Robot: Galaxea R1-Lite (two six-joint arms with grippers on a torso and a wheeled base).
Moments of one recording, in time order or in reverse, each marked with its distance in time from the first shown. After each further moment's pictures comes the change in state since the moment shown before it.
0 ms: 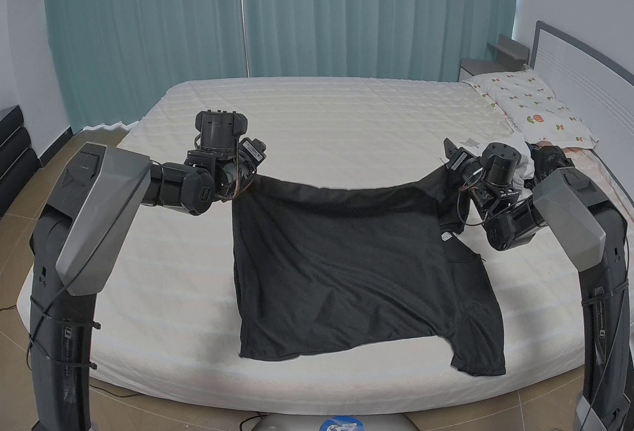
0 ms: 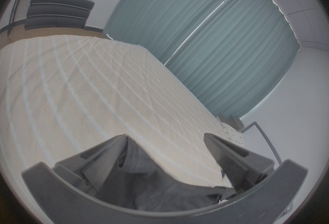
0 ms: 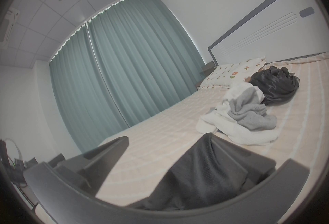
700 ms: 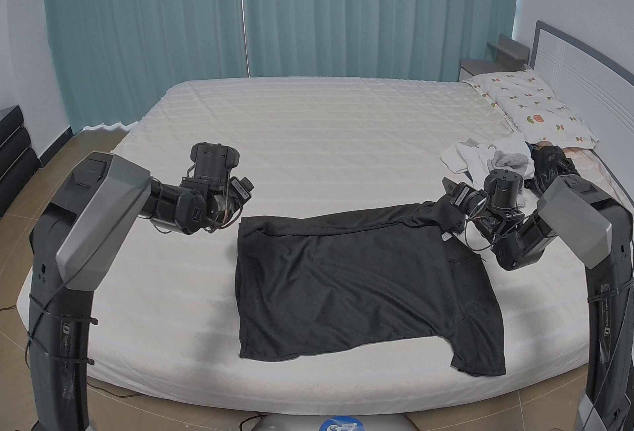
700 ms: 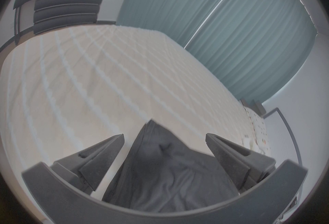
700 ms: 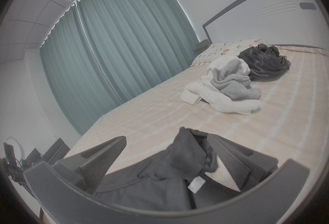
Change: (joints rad) left arm 0.040 0.020 0.130 0.073 0.011 0.014; right arm -0.029 -0.027 0.215 0.045 0.082 0.017
